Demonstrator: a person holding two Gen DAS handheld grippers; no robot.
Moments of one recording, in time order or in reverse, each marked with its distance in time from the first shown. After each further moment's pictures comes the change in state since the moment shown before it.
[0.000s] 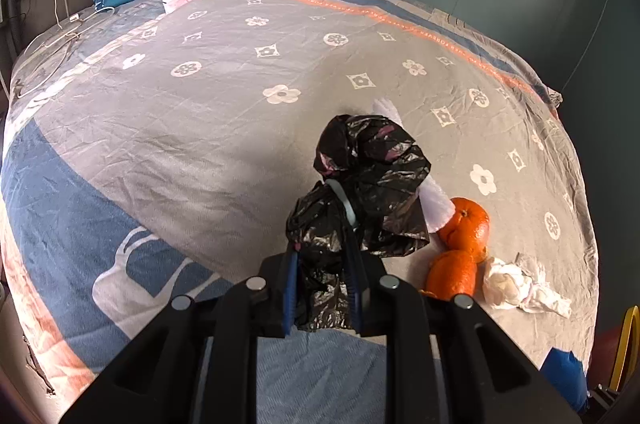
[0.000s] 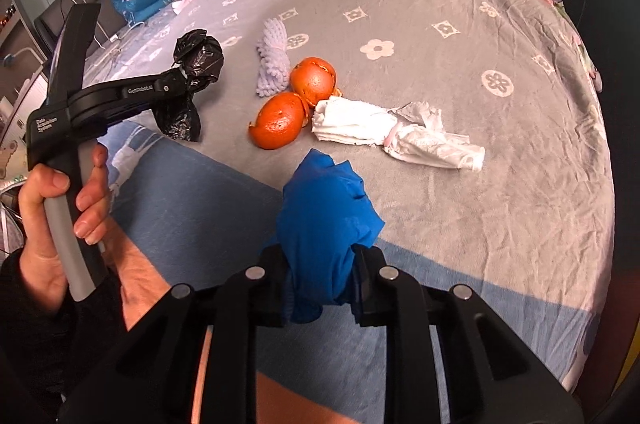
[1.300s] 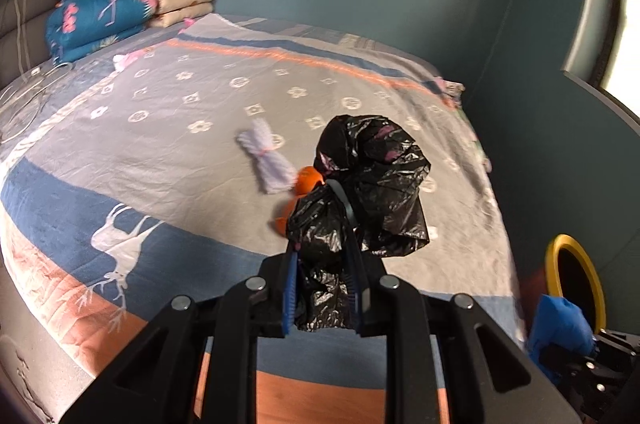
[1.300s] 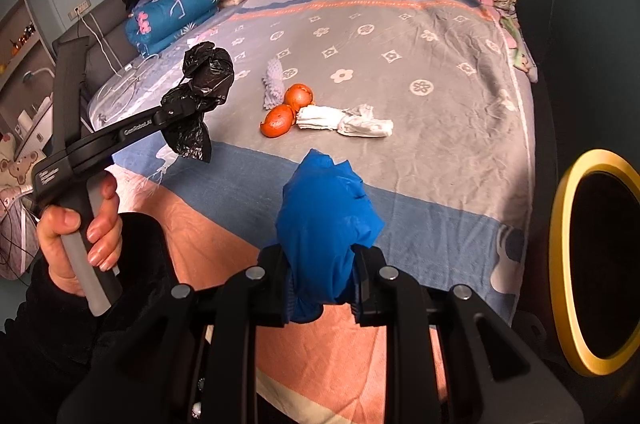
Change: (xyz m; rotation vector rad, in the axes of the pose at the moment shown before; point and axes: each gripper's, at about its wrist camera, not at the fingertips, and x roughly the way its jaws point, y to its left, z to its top) left arm -0.152 -0.078 -0.082 0.169 -0.132 -0.204; right arm -0.162 -0.033 -0.085 0.044 -0.133 -0.002
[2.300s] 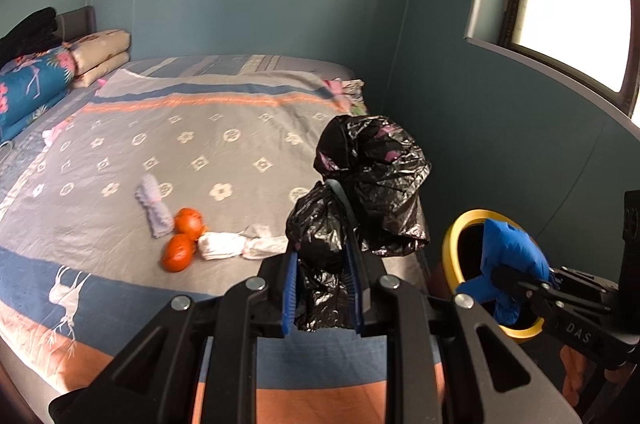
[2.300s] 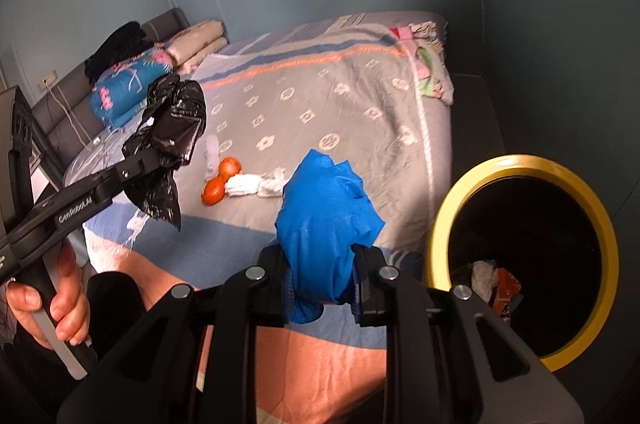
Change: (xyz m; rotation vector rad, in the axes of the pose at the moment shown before) left arm -0.045 -0.152 0.005 0.233 -0.047 -0.180; right arm -0.092 -0.092 -0.002 0.164 -0.212 -0.118
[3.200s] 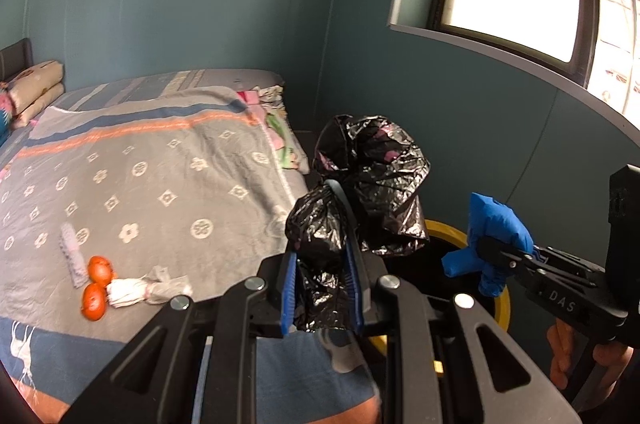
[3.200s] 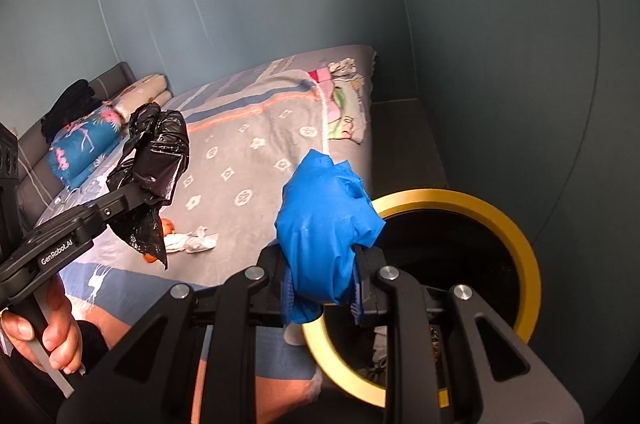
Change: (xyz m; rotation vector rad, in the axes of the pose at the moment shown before) left arm 0.045 -0.109 0.027 0.135 -0.005 -0.187; right arm -0.049 -0.112 0.019 0.137 -0.136 -0.171
